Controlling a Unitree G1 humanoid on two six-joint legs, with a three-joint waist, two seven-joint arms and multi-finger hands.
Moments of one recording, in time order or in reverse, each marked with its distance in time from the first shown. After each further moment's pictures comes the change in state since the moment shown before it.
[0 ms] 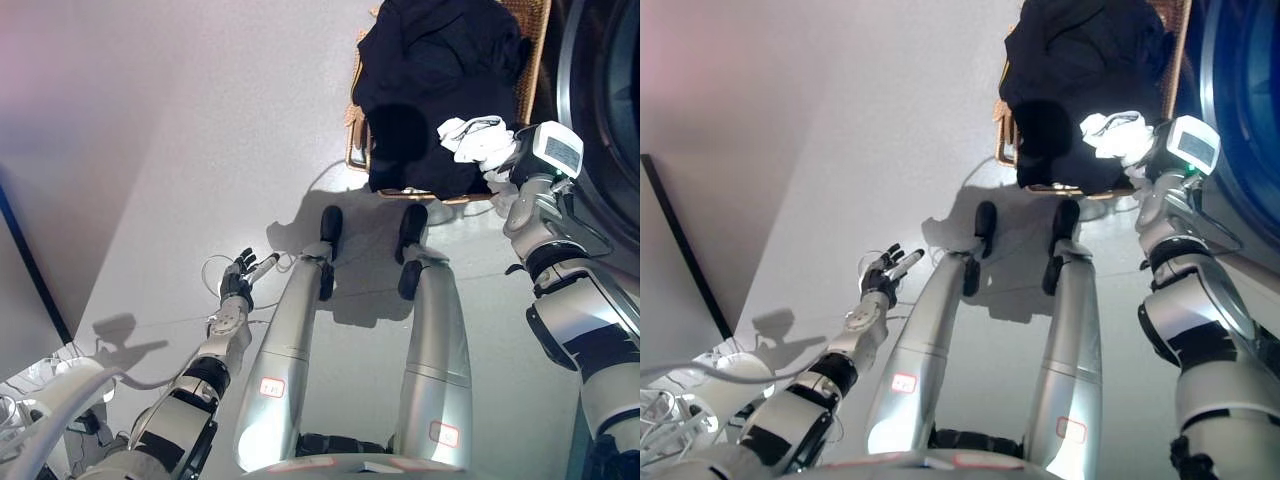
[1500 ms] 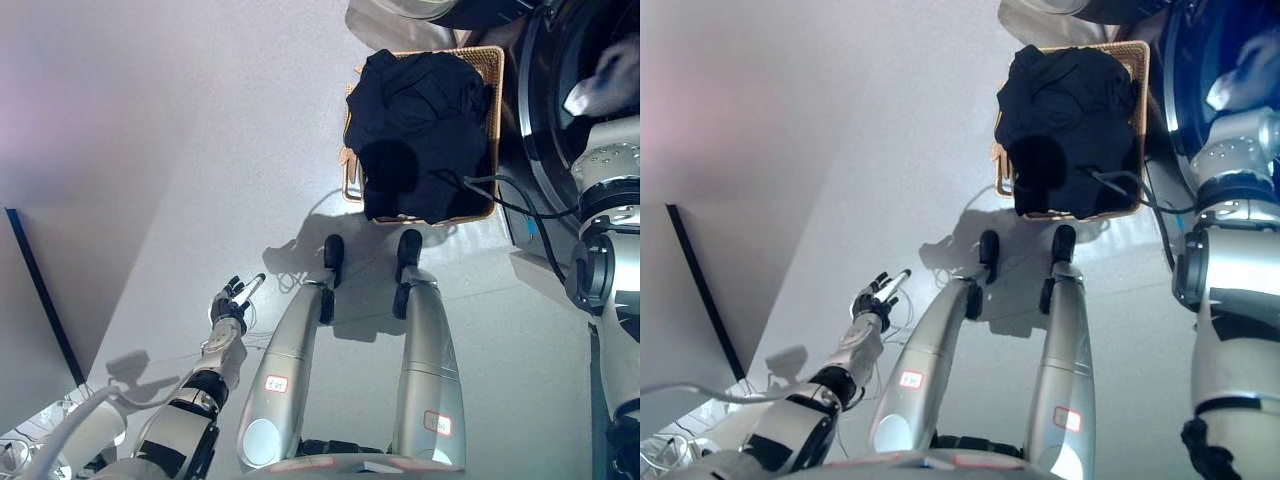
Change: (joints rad) left arm 0.042 -0.029 0.081 0.079 -0.086 0.025 -0.001; right arm -0.272 -0.079 -0.607 0.019 1.275 -0.309 -0.085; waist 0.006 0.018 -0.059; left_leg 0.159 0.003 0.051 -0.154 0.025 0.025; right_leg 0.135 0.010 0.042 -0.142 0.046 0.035
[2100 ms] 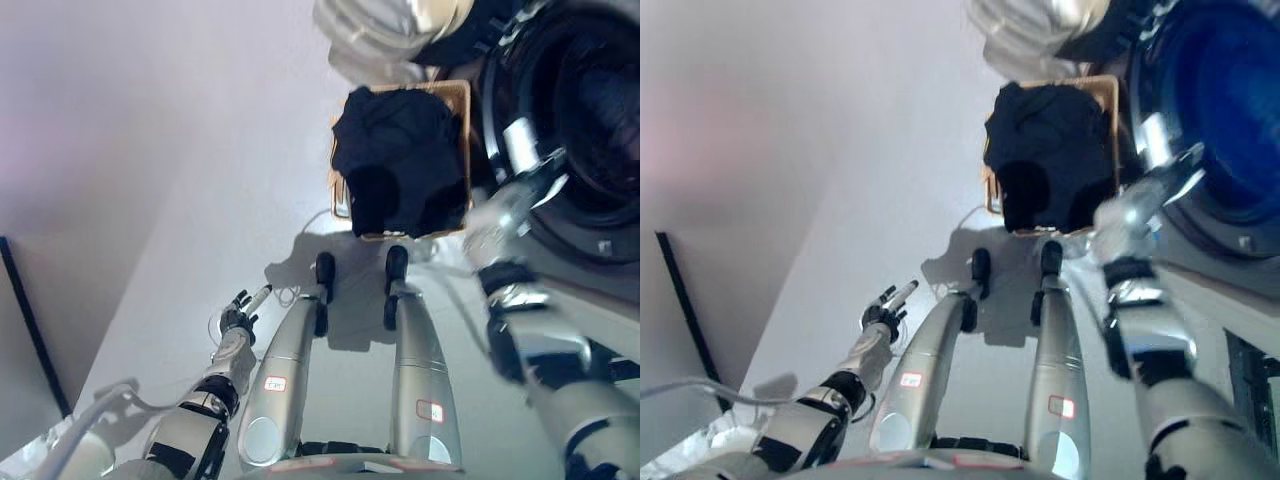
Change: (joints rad) left arm 0.018 -0.060 0.034 0.068 0.013 0.026 0.008; right arm 0.609 0.439 0.057 -0.414 -0.259 -0.065 0.033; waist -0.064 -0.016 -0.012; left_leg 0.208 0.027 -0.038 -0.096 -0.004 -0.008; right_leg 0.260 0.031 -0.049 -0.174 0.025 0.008
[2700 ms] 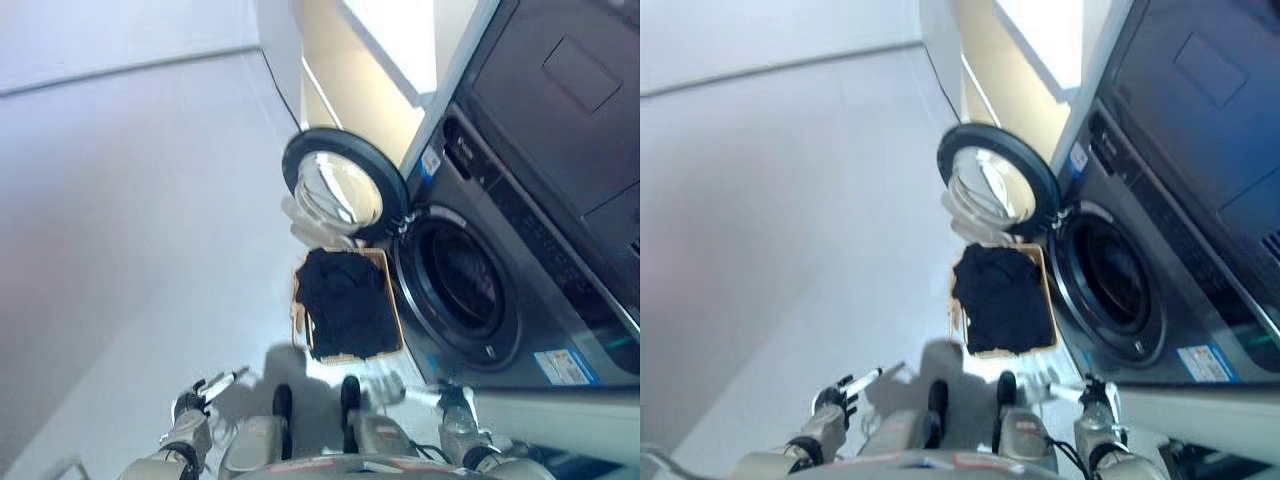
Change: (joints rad) left arm 0.254 0.101 0.152 0.190 0.315 0.061 -0.063; right arm 0.597 0.088 0.196 0.444 -0.743 0.335 0.263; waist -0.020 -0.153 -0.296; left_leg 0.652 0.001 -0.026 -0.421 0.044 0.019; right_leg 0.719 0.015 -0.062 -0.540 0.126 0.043
